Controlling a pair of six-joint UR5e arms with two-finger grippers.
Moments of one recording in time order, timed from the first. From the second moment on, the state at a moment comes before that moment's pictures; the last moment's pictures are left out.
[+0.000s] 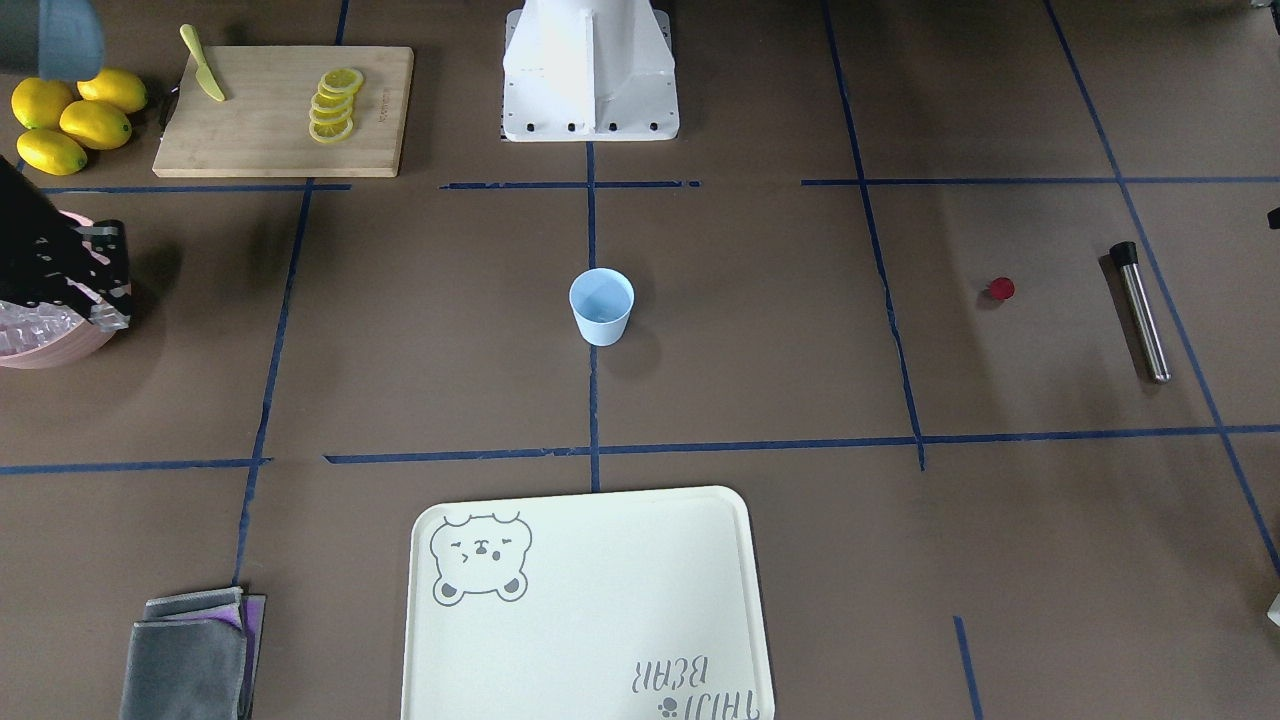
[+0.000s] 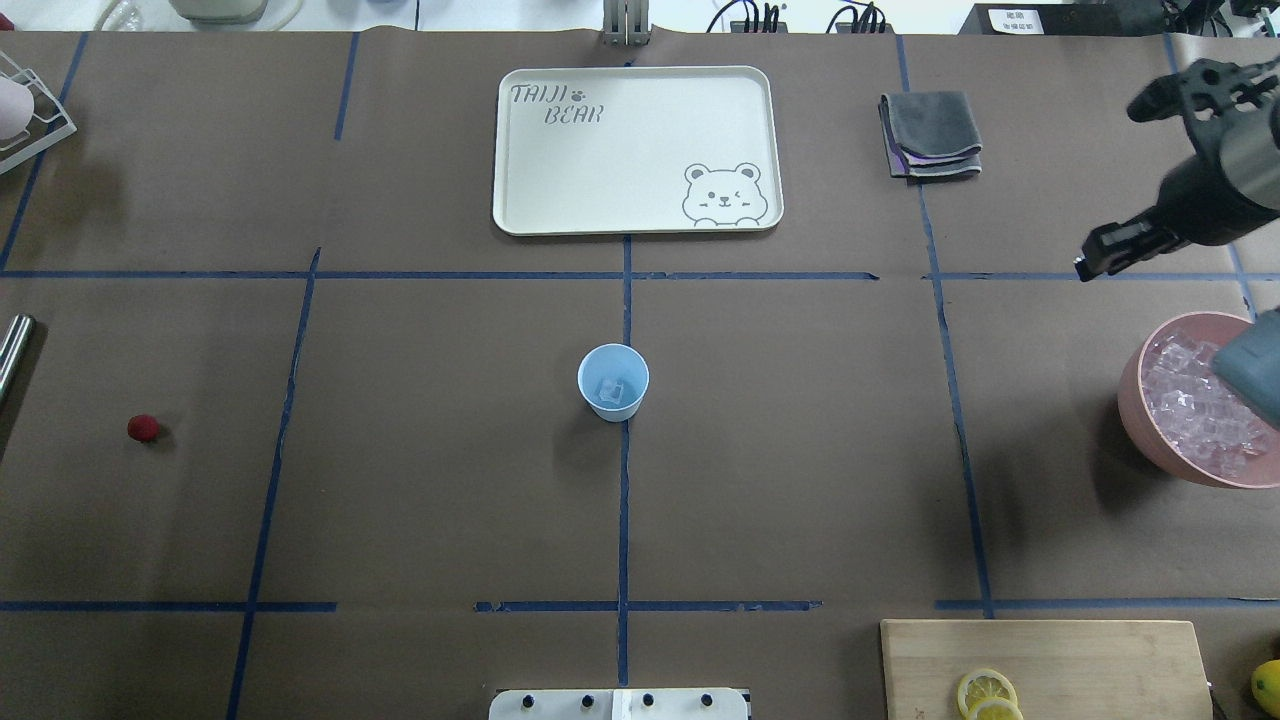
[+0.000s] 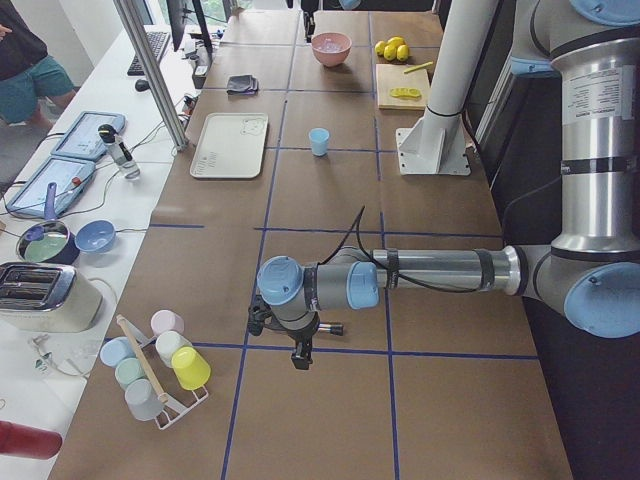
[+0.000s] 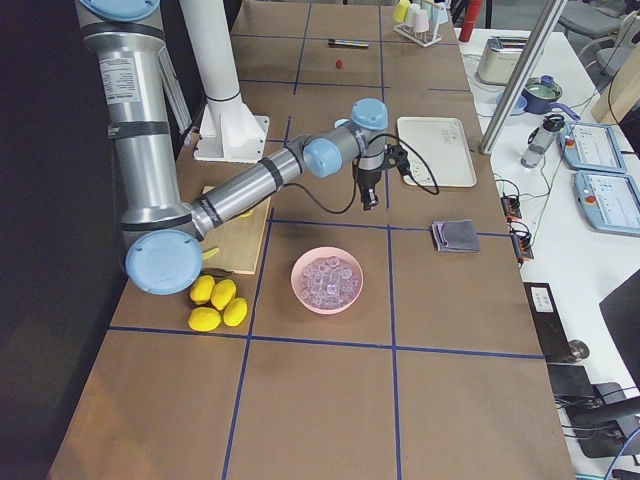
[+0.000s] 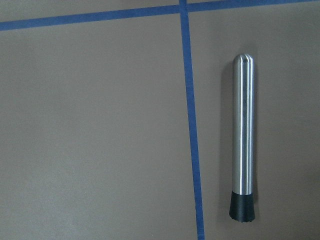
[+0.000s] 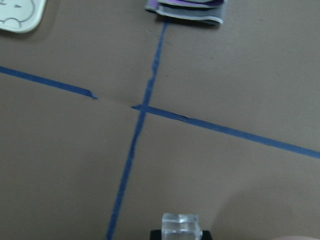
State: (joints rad) left arm -1.51 -1.46 -1.65 -1.49 -2.38 0.14; right arm 1.05 -1.35 1.98 -1.65 2.22 0.48
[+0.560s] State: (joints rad) left arm -1.51 -1.46 -1.65 -1.49 -2.38 0.14; right arm 0.75 -0.98 1.92 -1.79 2.06 0.88
